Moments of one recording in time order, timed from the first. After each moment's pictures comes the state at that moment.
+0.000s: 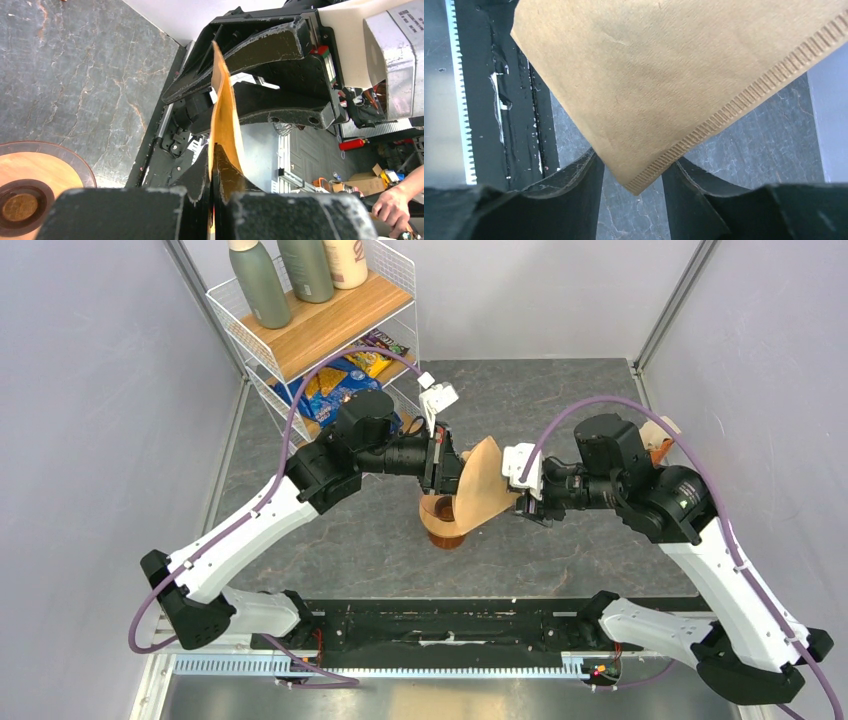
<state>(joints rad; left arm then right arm) -0.85 1.29 1.41 -0.36 0.66 -0.57 0.68 1.02 1.48 -1.11 -0.45 -0.66</state>
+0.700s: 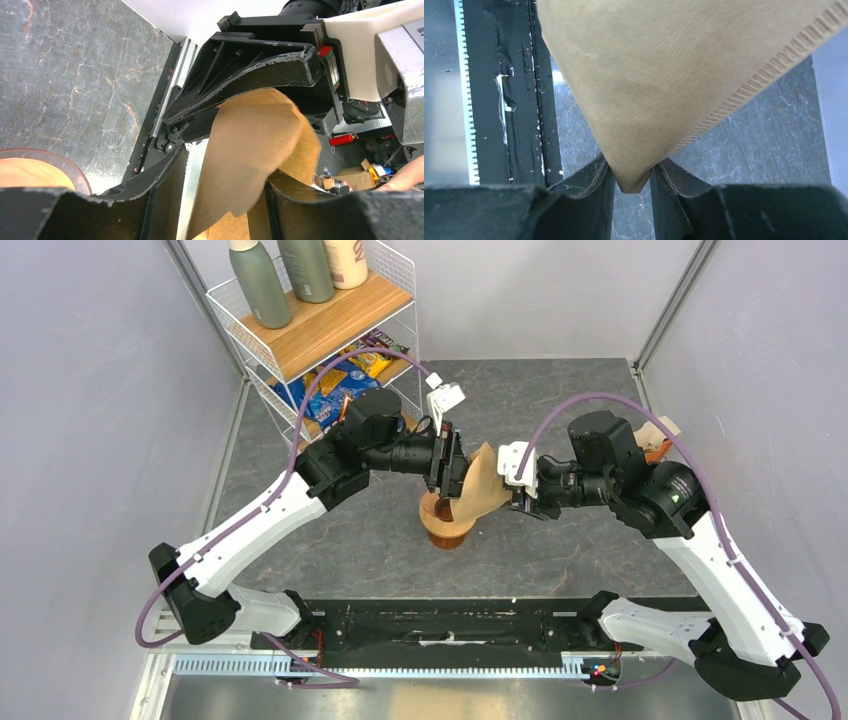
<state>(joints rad) -0.85 1.33 1.41 -0.34 0.69 -0.60 0.68 1.04 1.48 -1.10 -0.48 -0.66</state>
